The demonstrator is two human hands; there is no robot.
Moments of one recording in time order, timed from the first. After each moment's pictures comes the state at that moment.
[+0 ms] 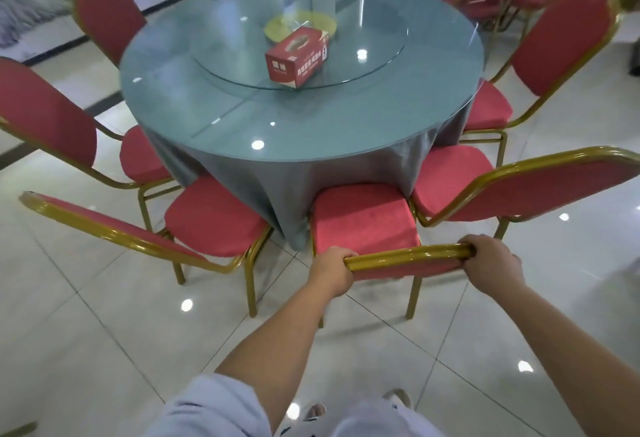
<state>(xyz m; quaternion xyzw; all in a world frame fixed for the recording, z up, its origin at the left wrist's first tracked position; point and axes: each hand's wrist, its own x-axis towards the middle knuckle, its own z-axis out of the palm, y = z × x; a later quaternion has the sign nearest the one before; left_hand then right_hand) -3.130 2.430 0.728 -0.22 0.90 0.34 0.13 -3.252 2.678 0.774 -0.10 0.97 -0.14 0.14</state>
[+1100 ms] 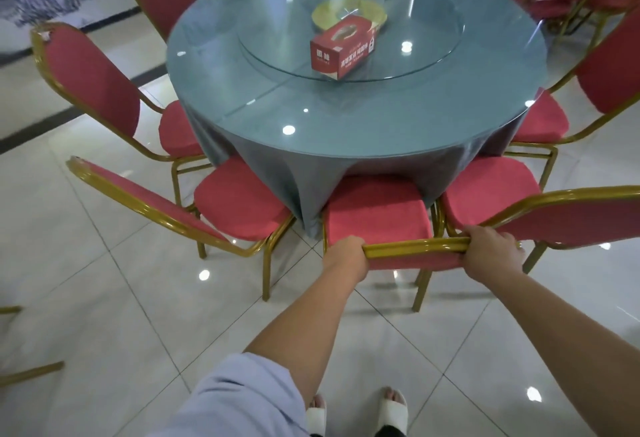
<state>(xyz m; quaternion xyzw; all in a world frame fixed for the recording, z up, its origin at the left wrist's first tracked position) -3.159 2.414 0.739 -0.33 0.88 0.29 0.14 -3.287 2.601 0.785 -0.14 0.97 -0.01 0.18</state>
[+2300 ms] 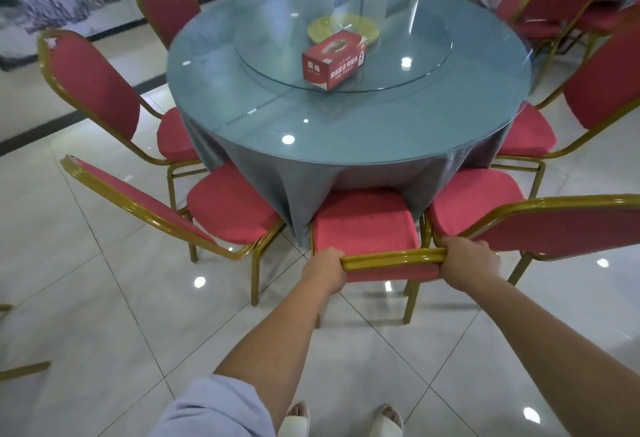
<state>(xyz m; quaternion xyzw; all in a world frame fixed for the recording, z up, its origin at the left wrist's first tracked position) -3.150 2.434 0.727 -0.33 0.88 0.30 0.15 -3.299 2.628 0.780 -0.19 0.97 0.03 0.18</state>
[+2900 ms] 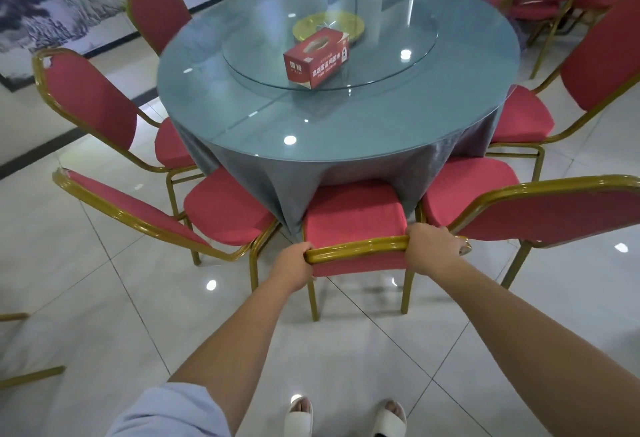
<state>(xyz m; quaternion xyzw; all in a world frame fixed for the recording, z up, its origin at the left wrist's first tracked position) -3.140 2.425 0.725 -0.36 0.87 0.34 0.07 -3.305 2.614 0.782 -0.22 0.95 0.04 0.21</state>
